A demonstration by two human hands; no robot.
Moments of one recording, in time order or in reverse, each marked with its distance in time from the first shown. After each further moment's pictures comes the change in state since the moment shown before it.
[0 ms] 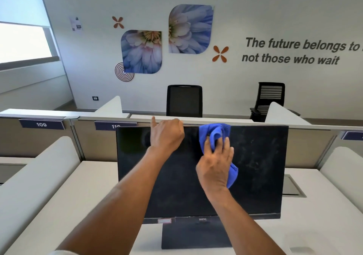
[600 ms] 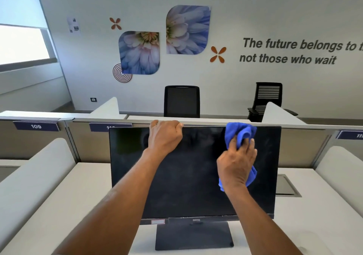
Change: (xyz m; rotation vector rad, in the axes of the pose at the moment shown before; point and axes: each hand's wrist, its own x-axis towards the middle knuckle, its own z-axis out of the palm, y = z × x) left_hand 0.000 0.013 0.005 -0.128 0.018 0.087; right_hand 0.025 0.071 -0.007 0.014 0.004 0.211
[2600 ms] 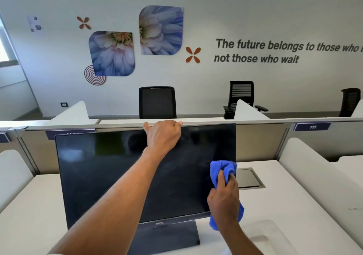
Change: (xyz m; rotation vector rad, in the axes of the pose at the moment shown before) left_hand 0.014 0.111 0.054 -0.014 -0.093 -0.092; right_hand -0.067 0.138 0.015 0.010 -0.146 -0.002
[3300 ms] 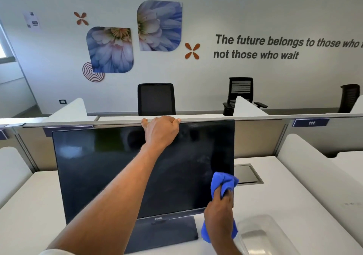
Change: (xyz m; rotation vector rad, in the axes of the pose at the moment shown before) left_hand 0.003 -0.002 0.005 -0.023 0.041 0.031; right_hand -0.046 0.007 0.019 -0.044 -0.193 0.140
